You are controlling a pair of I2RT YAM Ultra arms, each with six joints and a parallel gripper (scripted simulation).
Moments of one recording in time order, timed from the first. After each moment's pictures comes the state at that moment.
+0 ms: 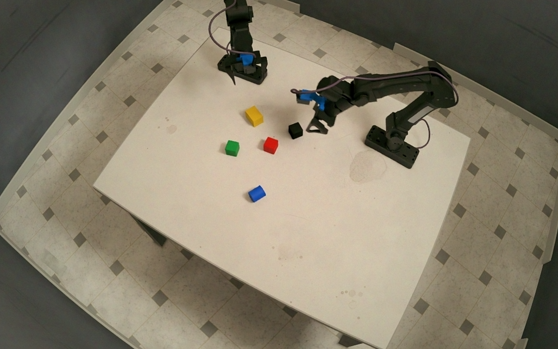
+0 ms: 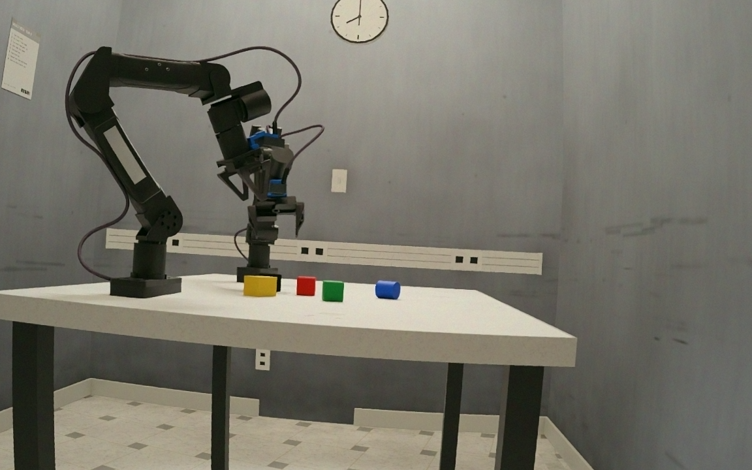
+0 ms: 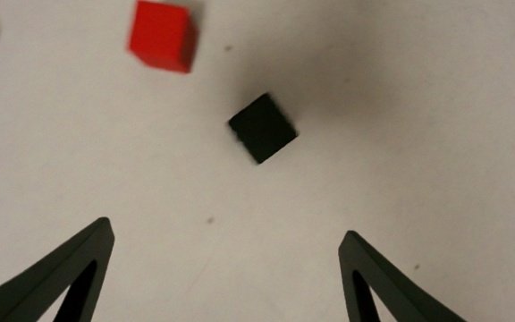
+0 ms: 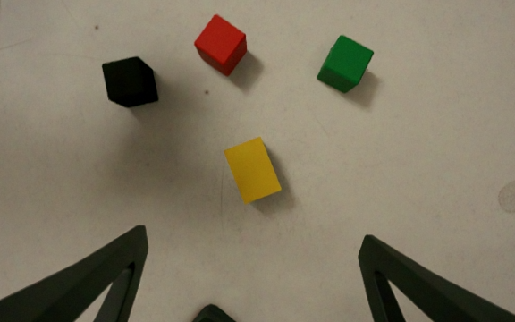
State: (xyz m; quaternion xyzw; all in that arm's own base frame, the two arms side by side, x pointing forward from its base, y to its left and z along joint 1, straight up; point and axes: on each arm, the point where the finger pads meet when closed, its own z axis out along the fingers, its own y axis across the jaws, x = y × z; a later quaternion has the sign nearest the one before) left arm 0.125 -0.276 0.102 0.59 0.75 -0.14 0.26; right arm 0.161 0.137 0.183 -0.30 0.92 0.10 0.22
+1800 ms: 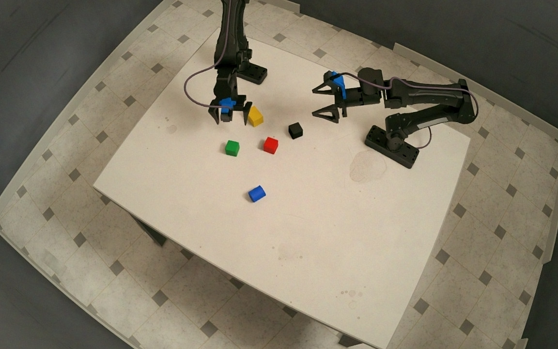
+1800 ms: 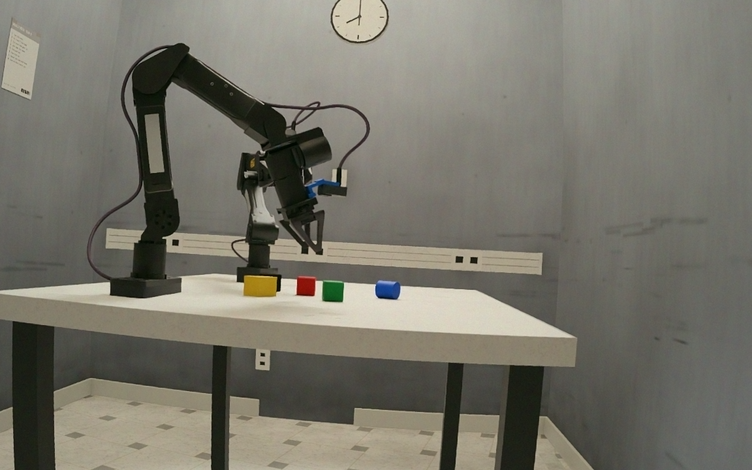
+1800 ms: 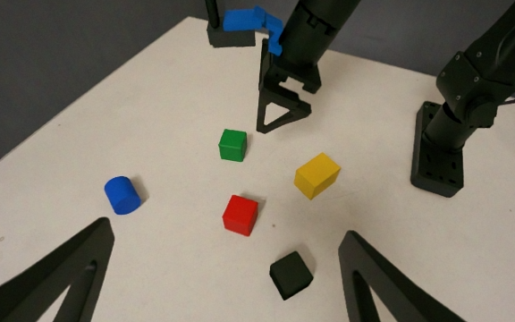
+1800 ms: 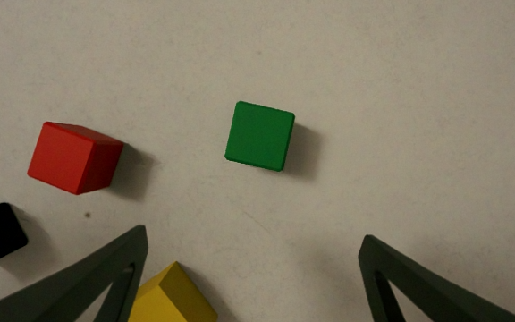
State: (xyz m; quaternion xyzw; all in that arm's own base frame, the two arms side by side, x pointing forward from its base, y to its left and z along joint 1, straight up) left arm 0.150 -0.258 0.244 0.44 0.67 -0.26 0.54; right arm 0.287 0.135 0.090 -0.18 0.96 0.07 0.21
